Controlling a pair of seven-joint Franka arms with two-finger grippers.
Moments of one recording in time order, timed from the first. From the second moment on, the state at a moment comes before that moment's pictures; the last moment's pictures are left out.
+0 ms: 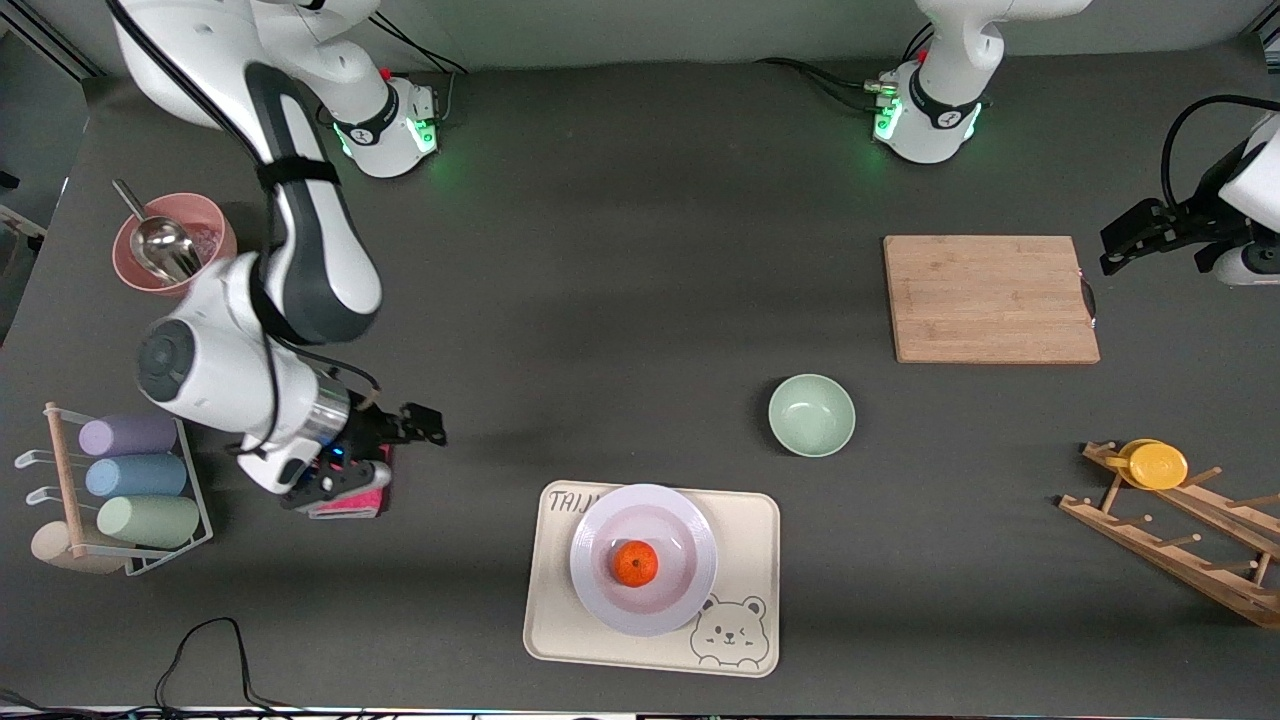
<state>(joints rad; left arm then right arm) -0.06 -0.12 0.04 -1.74 0.03 1.64 -0.02 0.51 0.39 -0.35 -1.66 0.35 2.03 -0.16</state>
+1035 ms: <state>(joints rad) -0.05 -0.09 0.04 -1.74 0.03 1.65 -0.02 0.52 0.06 -0.48 -1.71 0.09 1.62 0.03</state>
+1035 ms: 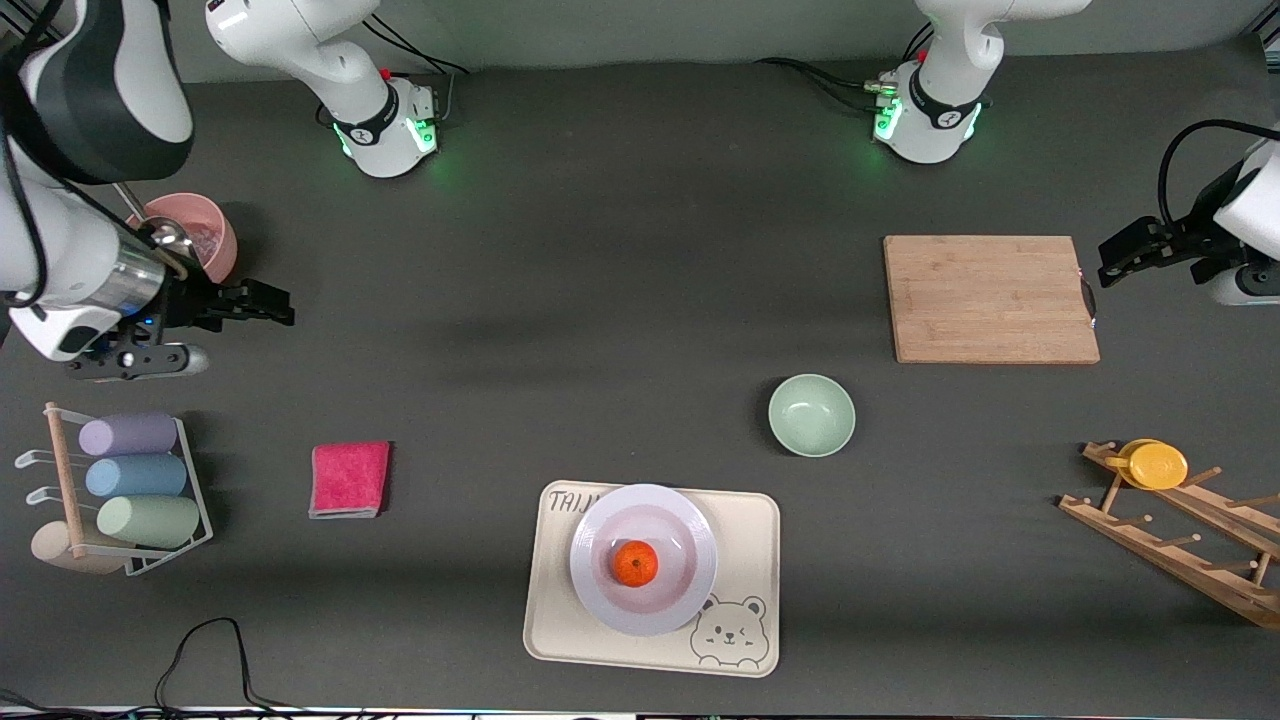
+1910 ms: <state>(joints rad) -0.05 -0.13 0.04 -1.73 0.05 1.57 -0.02 0.21 -0.04 -0.15 -1.72 0.06 1.61 0.07</state>
